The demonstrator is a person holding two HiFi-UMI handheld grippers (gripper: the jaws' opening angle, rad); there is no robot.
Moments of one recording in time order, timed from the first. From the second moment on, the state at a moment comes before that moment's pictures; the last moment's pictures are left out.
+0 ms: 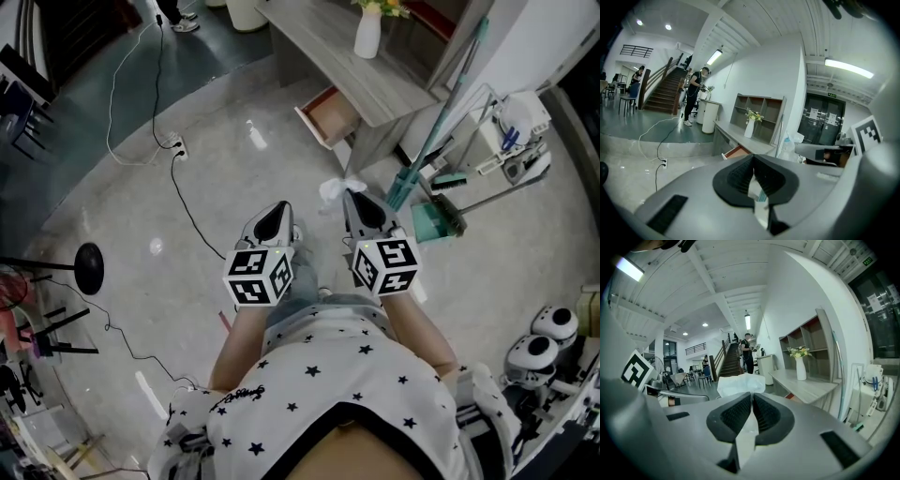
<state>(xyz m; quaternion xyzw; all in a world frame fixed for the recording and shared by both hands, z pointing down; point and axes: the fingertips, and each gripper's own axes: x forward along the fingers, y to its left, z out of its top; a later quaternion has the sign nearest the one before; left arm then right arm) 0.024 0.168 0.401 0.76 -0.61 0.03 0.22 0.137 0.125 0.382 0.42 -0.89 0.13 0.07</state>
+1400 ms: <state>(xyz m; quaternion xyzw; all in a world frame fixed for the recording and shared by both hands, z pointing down) -0.113 -0.170 0.437 0.81 -0.52 0.08 0.24 0.014 -0.190 0.417 0.52 -0.83 0.16 0.11</state>
